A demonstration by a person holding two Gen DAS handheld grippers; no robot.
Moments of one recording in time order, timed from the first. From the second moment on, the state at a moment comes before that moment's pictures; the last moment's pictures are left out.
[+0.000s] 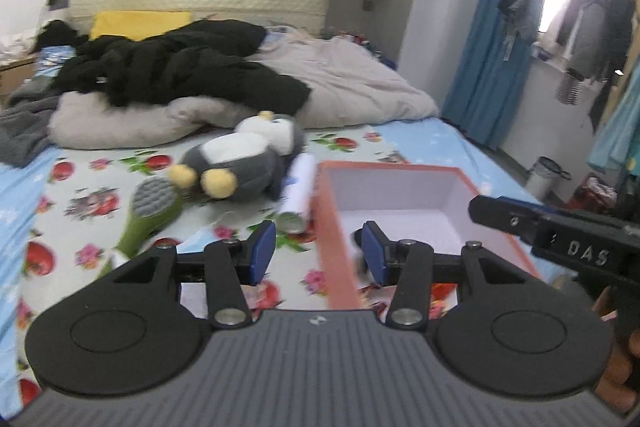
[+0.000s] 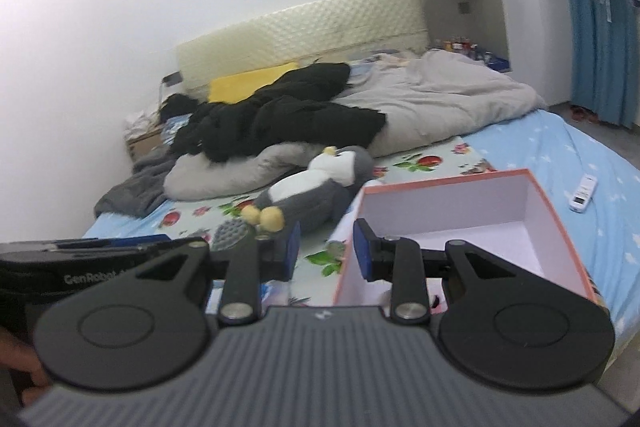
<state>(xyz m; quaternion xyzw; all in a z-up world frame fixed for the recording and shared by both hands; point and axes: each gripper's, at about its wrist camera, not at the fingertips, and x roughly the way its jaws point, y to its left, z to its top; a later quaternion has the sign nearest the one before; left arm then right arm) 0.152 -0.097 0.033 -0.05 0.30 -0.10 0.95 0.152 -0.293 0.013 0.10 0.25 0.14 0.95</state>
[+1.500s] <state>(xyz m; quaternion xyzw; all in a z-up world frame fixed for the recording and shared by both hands) 0.203 0.072 -0.197 -0.22 0.40 0.04 0.89 0.294 -0.091 -0.118 -0.04 0.40 0.29 0.87</state>
